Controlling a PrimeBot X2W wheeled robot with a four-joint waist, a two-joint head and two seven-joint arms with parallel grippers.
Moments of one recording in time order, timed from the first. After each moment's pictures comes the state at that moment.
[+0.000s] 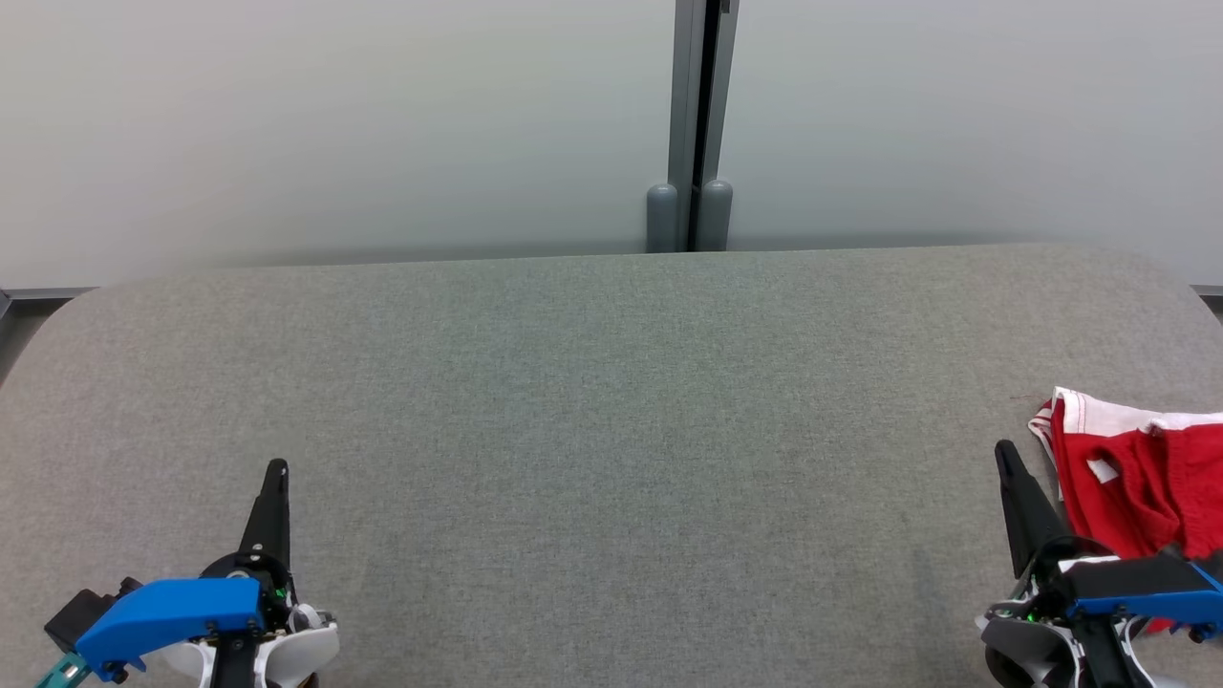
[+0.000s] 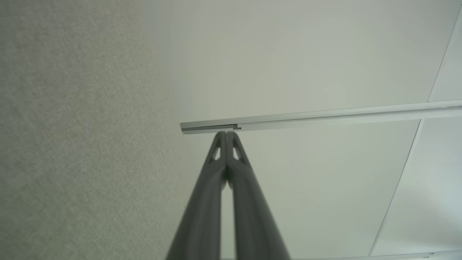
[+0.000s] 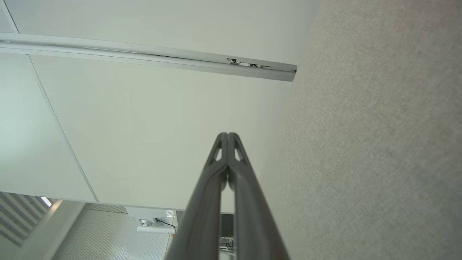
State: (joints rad) left arm -0.09 0.05 0.09 0.26 -1.51 -0.11 0.08; right arm -0.12 -0.05 -0.10 0.28 1.49 0.13 0.08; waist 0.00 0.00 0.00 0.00
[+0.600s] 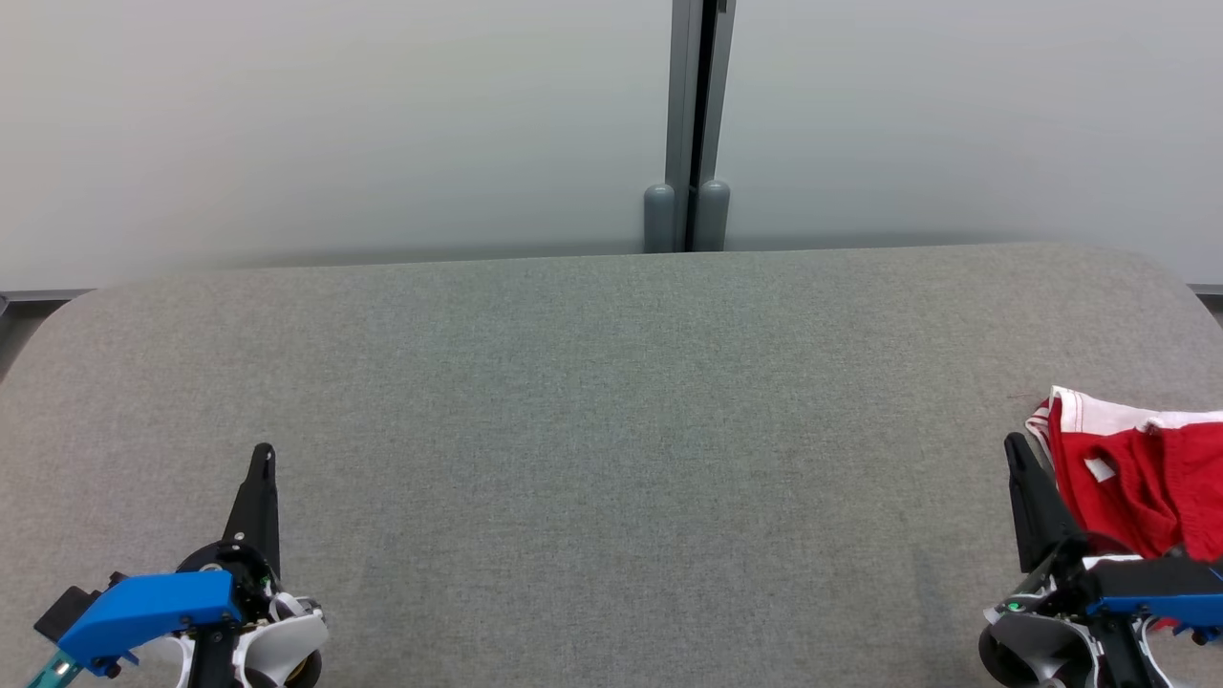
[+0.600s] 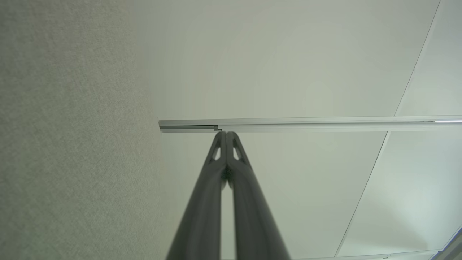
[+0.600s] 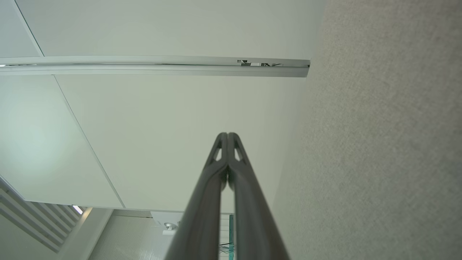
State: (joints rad) left arm -0.10 0.05 0.11 0.25 -1.61 -0.13 0.11; right arm -0.12 -0.05 -0.11 0.24 1.61 0.13 0.11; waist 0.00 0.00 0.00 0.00
